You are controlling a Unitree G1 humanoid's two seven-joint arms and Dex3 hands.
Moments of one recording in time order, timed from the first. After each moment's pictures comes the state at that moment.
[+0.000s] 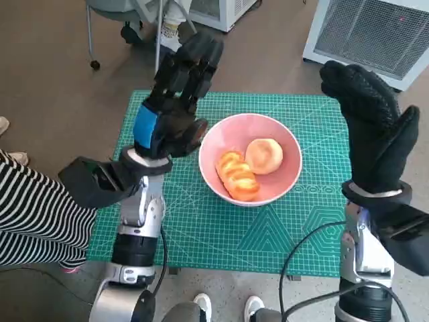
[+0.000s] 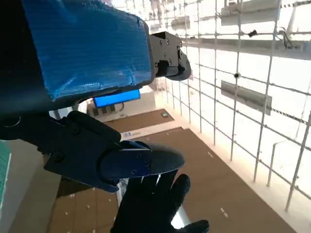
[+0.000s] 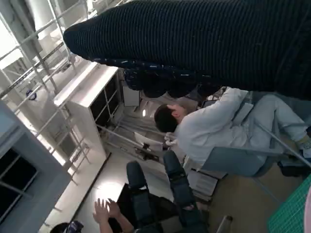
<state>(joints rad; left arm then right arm) -0.64 0.02 0.10 0.35 -0.37 -0.42 -0.51 -0.46 -0.15 -0.14 -0.03 0.20 -0.32 0.22</state>
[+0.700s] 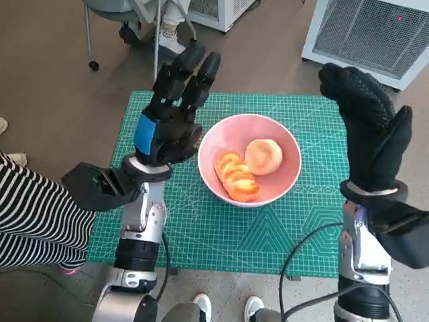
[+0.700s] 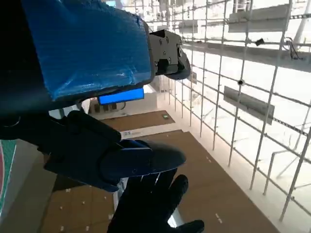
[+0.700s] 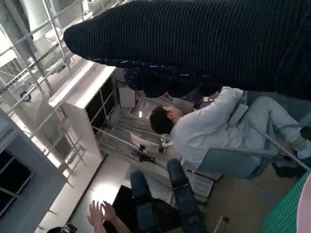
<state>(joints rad) -0.62 -0.01 0.13 0.41 -0.40 -0.46 -0.55 -0.46 -0.15 -0.14 0.03 0.20 -0.37 0.22</state>
